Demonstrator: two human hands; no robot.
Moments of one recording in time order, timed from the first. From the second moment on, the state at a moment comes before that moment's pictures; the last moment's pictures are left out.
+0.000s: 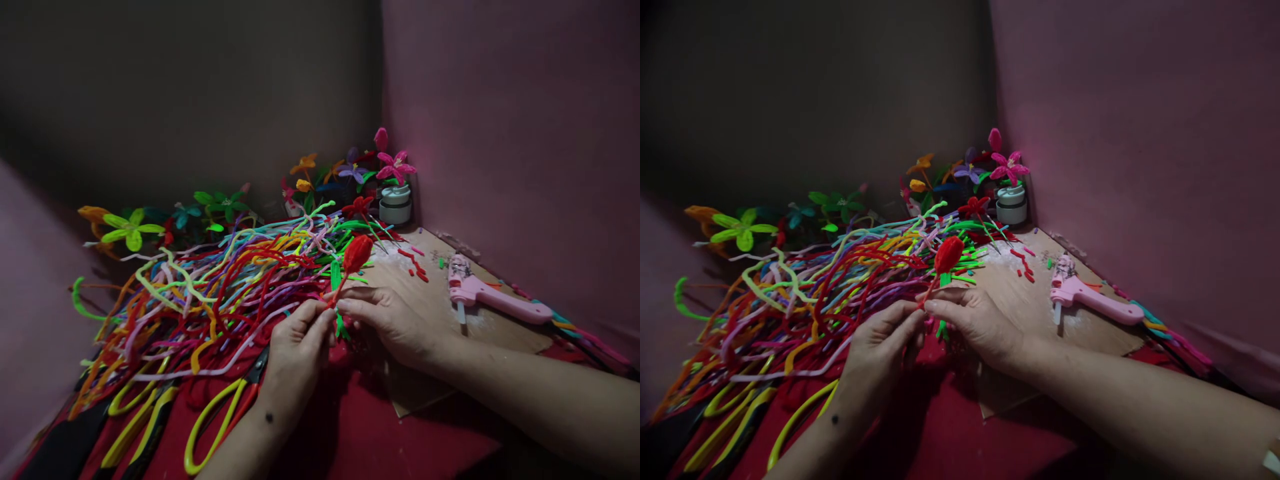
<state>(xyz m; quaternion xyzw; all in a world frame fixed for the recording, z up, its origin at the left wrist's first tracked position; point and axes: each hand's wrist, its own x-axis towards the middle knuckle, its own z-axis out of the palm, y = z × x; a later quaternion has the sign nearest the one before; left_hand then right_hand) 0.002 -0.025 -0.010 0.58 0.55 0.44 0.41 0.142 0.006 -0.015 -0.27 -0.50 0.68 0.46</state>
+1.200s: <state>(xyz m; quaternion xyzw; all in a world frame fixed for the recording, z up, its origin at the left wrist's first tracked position) -0.008 -0.025 -0.035 0.77 0.54 0.34 0.03 0.139 0.006 -0.024 -0.30 -0.46 0.69 0.47</state>
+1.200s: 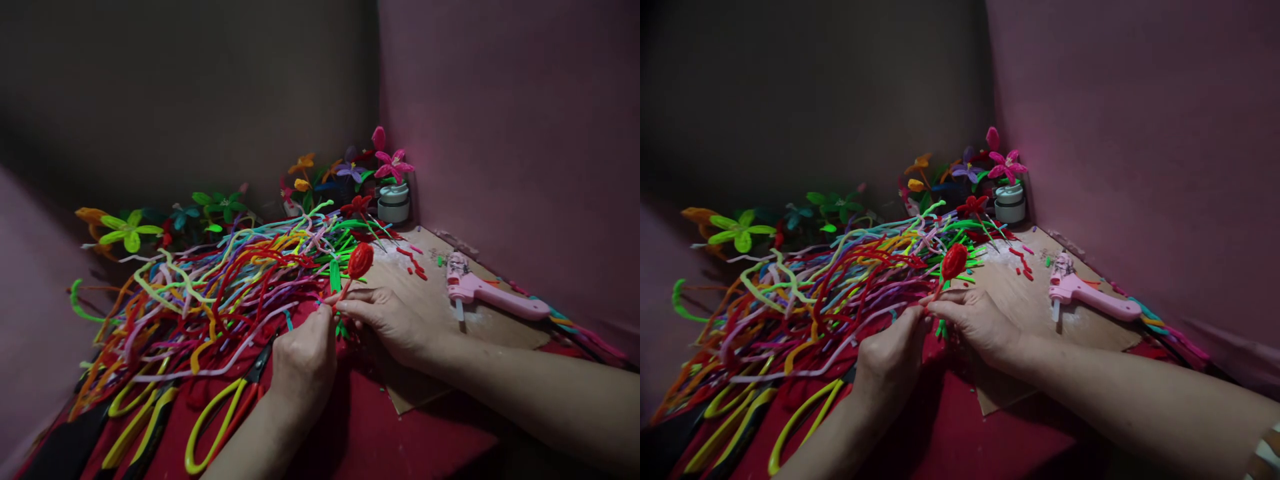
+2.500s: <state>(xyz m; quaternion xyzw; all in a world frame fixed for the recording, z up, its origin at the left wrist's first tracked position) -0.002 -0.019 -0.010 0.45 0.40 0.42 0.68 0.143 0.004 -0.015 -0.23 -0.52 0.64 0.51</state>
